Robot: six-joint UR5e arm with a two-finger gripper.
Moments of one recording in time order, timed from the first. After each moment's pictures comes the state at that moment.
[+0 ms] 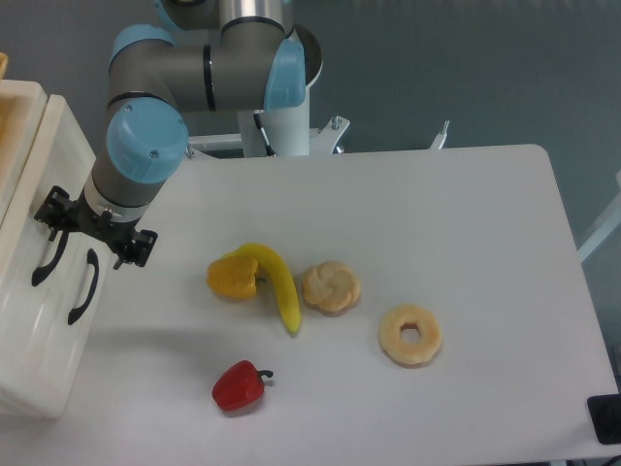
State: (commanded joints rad) arm 2.08 -1.85 -1.60 -1.30 1.04 0.31
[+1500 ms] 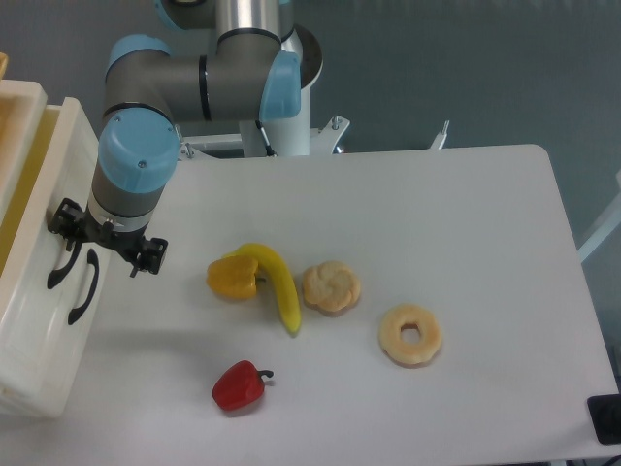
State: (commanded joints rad) arm 2.08 -1.87 -1.58 -1.30 1.19 0.32
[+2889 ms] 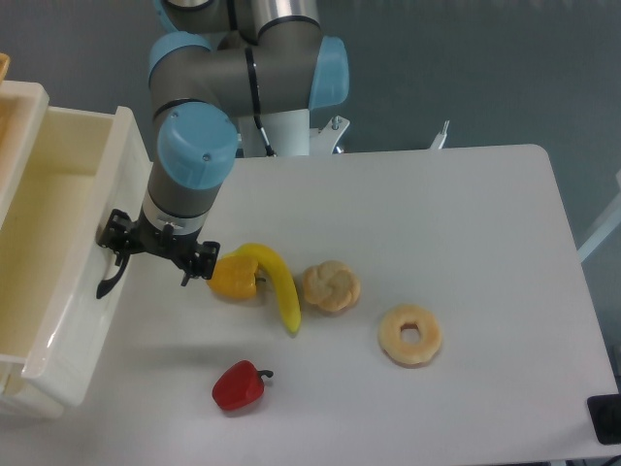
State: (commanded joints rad) arm 2.21 -1.86 -1.56 -1.30 1.19 0.34
